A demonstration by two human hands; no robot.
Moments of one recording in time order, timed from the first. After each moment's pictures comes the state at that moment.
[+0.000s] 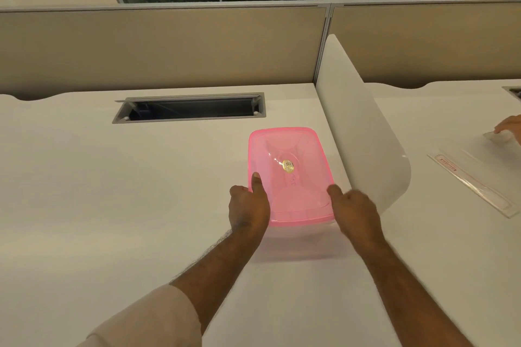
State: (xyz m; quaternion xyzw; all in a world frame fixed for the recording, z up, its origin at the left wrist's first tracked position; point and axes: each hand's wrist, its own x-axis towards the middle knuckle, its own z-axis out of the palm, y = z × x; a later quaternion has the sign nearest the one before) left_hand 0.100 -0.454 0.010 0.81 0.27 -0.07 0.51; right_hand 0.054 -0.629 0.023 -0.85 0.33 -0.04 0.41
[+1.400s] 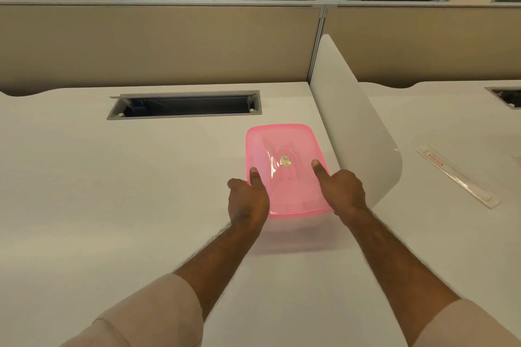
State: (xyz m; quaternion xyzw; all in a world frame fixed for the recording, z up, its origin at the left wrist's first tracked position) left_hand 0.097 -0.454 0.016 0.82 0.25 -0.07 0.51; right_hand 0.081 -0.625 0.029 -0.87 0.33 -0.03 0.38
